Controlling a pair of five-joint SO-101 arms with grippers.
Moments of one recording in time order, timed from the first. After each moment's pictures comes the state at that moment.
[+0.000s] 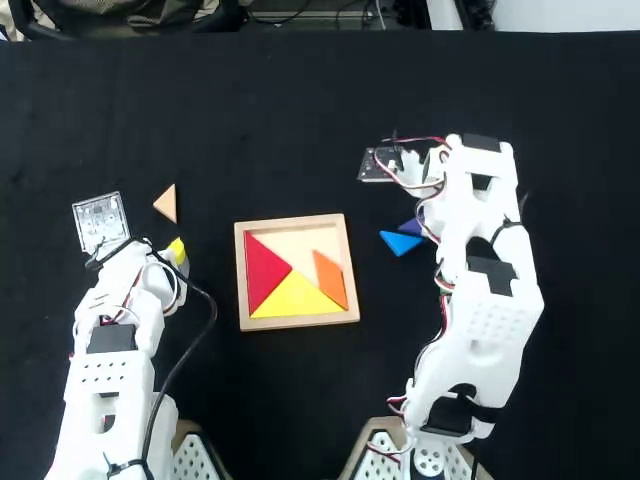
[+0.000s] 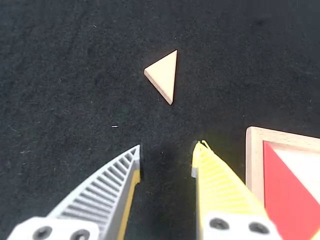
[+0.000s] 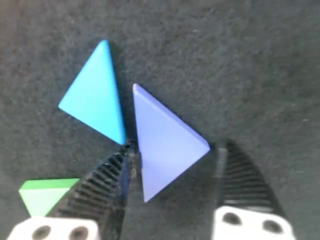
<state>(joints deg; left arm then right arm) -10.1 -57.8 83.6 24.9 10.1 9.3 32.0 -5.9 72.0 84.4</state>
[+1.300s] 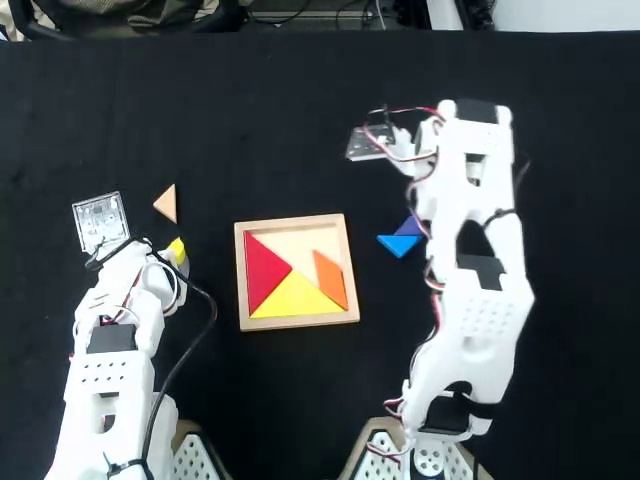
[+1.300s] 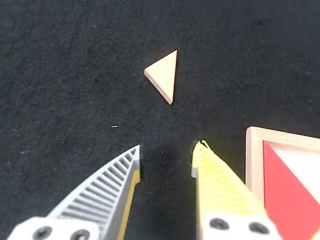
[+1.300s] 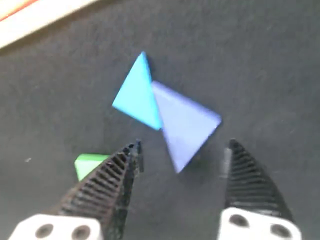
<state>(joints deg) -10.1 -57.8 83.6 24.9 10.1 4.8 32.9 -22.6 91.6 81.8</state>
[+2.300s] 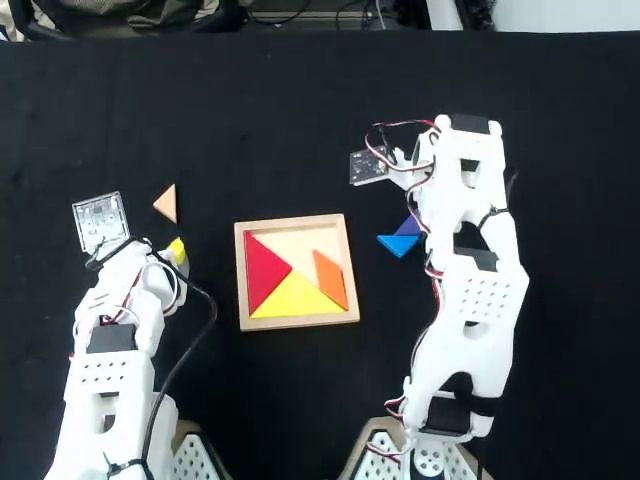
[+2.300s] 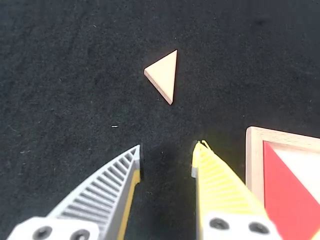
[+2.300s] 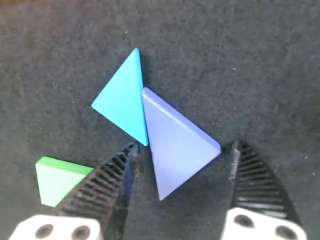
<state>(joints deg) -10.1 -57.8 83.6 24.9 10.1 7.2 43.3 -24.1 87.0 94.1</state>
